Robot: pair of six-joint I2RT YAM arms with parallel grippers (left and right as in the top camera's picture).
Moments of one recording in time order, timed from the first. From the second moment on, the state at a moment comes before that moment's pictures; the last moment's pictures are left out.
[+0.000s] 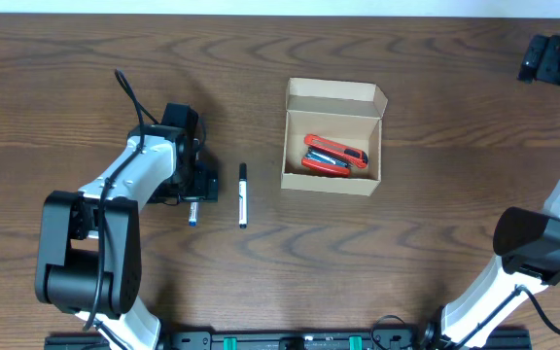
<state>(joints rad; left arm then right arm) -0.16 1.83 1.09 -0.85 -0.01 -0.17 -0.31 2.02 2.44 -1.56 0.22 0.09</state>
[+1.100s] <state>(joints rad) -0.16 1.83 1.09 -0.81 0.04 -0.20 -0.31 2.02 2.44 -1.56 0.22 0.09</state>
